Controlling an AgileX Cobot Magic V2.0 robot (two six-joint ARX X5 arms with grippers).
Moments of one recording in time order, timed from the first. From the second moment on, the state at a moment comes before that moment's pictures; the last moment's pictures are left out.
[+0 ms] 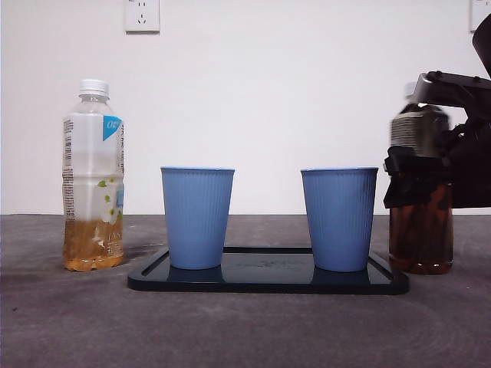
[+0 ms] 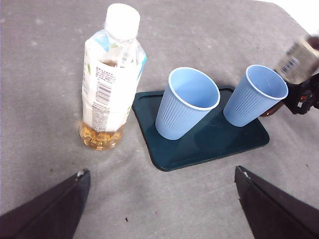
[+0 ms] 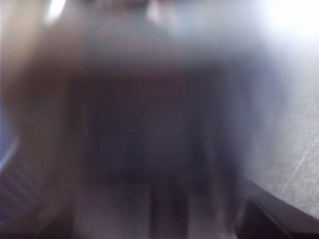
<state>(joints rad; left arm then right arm) -0.11 0.55 0.77 -0.74 0.41 -0.09 0.26 1.44 0.45 0.59 -0.02 0.11</state>
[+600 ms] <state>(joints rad) -0.11 0.56 0.77 -0.74 0.41 -0.09 0.26 1.21 0.45 0.28 -0.02 0.12</state>
